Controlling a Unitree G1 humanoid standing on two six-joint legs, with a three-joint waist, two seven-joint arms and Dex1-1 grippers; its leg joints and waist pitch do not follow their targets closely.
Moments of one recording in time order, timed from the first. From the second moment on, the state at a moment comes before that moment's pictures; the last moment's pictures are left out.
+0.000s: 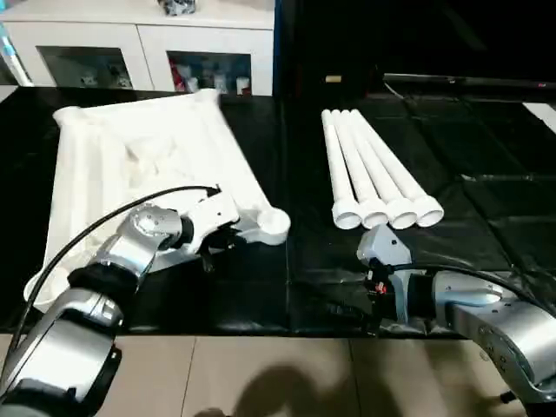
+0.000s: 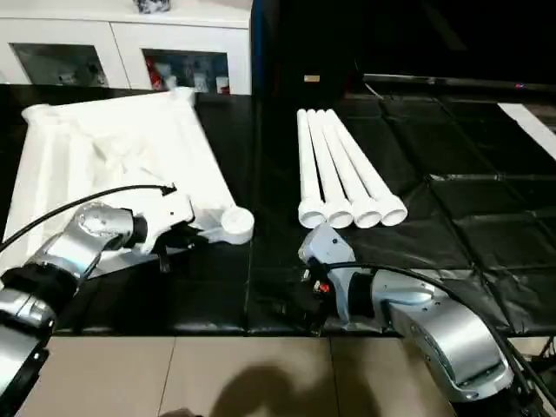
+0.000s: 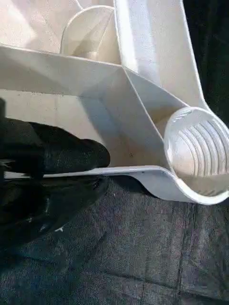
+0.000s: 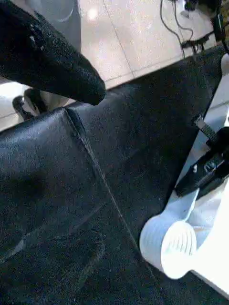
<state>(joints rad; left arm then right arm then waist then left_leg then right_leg) -0.79 0.44 -0.35 0.97 0.09 -0.12 -0.97 -0.19 -0.57 0.23 -0.36 0.37 0.75 0.77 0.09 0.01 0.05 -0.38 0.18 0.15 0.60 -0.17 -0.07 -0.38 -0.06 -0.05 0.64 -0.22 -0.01</state>
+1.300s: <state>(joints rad) -0.79 0.48 -0.13 0.83 -0.13 -0.23 -1.19 -0.21 -0.45 0.12 -0.31 0.35 0.74 0.59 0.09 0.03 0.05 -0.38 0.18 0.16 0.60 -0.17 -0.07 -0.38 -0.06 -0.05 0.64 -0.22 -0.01</state>
